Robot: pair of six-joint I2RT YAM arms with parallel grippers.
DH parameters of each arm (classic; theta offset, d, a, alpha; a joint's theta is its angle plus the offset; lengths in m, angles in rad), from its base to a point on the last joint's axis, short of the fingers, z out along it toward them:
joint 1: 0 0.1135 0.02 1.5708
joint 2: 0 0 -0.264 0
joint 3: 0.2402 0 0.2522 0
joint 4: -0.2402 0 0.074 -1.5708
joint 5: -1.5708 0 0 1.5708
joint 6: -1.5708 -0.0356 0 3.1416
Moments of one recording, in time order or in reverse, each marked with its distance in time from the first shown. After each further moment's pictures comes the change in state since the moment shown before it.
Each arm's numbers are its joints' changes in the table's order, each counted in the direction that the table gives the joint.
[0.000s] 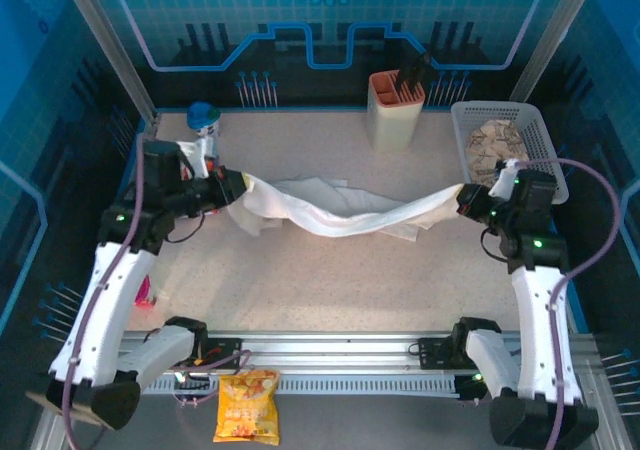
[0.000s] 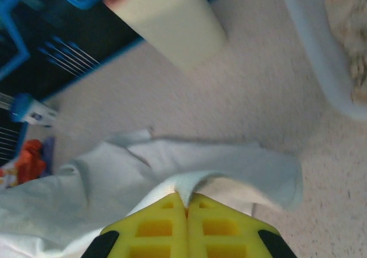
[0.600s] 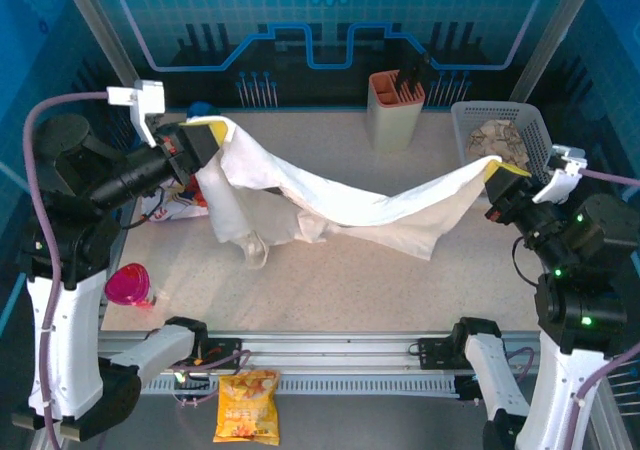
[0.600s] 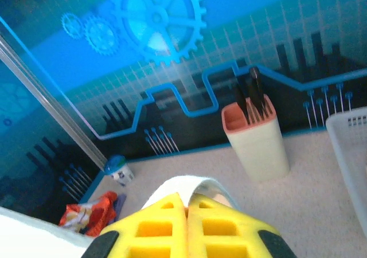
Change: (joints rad) left arm 0.000 -0.064 0.546 0.013 -0.144 -0.073; right arm -0.005 0.148 0.419 -0.083 0.064 0.010
